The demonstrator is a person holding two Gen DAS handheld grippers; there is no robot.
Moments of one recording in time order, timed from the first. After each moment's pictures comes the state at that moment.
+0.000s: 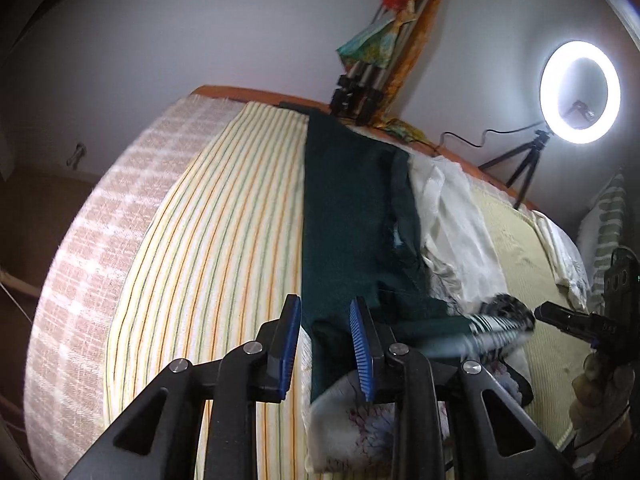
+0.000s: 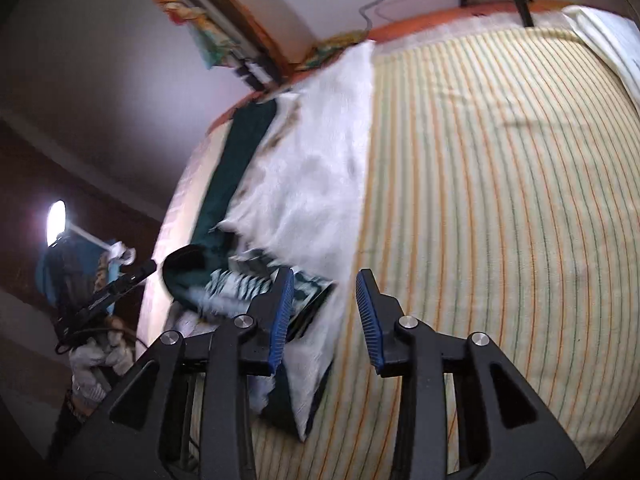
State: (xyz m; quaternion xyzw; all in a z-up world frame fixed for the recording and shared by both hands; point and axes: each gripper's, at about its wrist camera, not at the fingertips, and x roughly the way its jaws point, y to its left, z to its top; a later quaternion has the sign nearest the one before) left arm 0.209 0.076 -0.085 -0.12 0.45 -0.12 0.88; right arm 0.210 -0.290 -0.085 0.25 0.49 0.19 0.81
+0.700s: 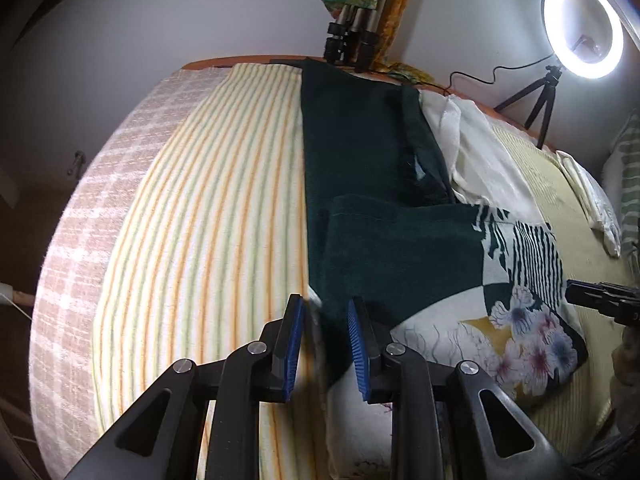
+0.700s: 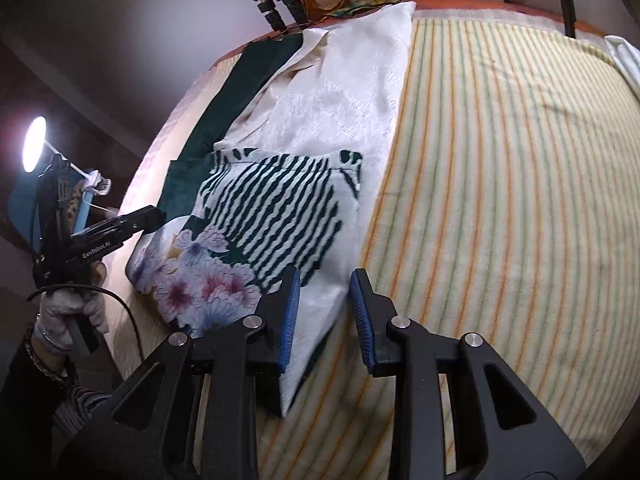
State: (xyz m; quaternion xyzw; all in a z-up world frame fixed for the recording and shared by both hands) left arm 0.217 0.058 -0.126 -0.04 0.50 -0.10 0.86; right arm 0.207 -0.257 -0.108 0.14 0.54 0.19 0.81
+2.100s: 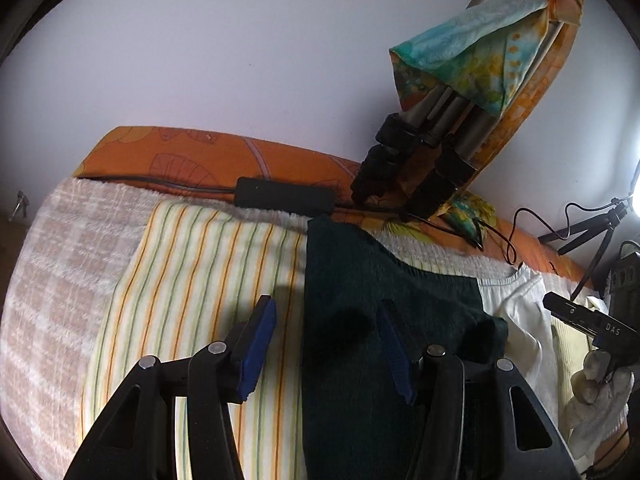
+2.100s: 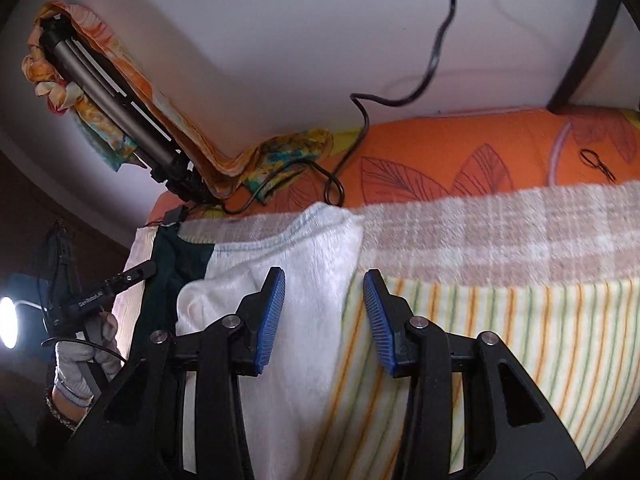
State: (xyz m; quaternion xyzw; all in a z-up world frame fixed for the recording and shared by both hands) left arm 0.481 0.050 -0.133 -0.12 0.47 -0.12 0.87; right arm 0.472 -0.310 -0.118 0.21 0.48 0.16 0.84
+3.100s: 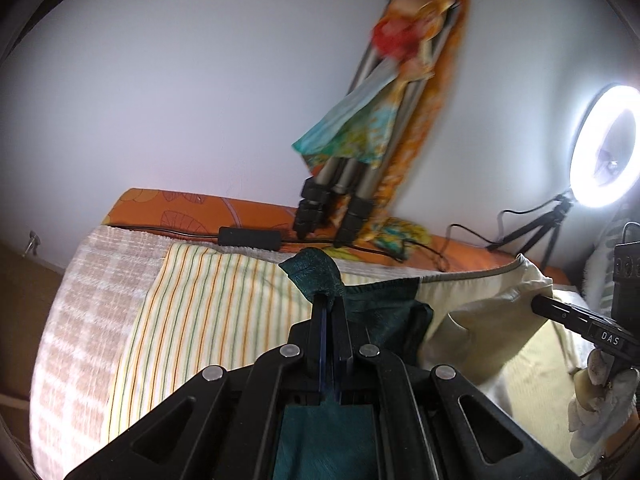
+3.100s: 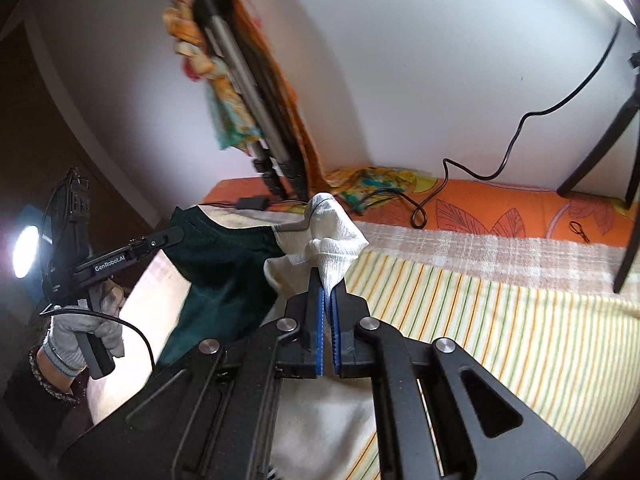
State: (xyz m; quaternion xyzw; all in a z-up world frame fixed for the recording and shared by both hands) left arm 0.404 0.034 -0.054 -0.11 0.39 -0.15 0.90; right arm 0.392 -0.269 -0.030 0.12 0.41 0.22 0.88
